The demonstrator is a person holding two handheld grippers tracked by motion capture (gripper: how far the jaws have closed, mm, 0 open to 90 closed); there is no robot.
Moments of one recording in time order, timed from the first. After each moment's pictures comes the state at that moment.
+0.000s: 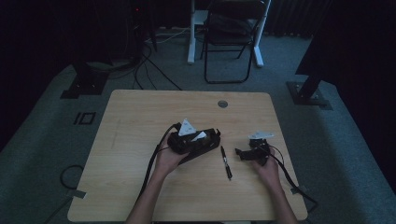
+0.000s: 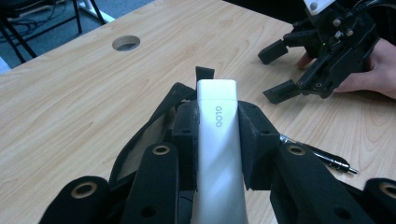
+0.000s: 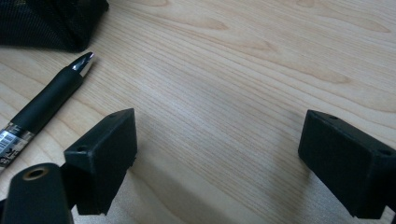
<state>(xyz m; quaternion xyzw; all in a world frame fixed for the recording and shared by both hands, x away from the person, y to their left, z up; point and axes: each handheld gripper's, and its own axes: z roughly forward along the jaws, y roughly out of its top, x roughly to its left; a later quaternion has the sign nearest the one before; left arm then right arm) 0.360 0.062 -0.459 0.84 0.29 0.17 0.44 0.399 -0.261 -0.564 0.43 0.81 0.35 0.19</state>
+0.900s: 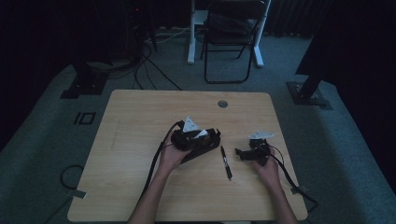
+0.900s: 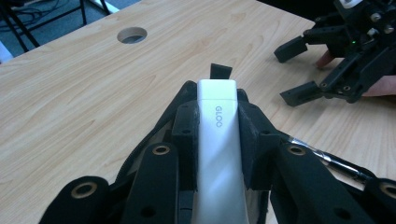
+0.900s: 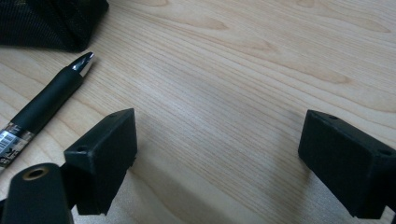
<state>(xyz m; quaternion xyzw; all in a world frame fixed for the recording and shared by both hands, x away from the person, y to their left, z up) 0.378 0.052 -0.470 0.83 0.31 0.17 0.43 0.399 -0.261 -0.564 0.43 0.81 0.36 0.19</state>
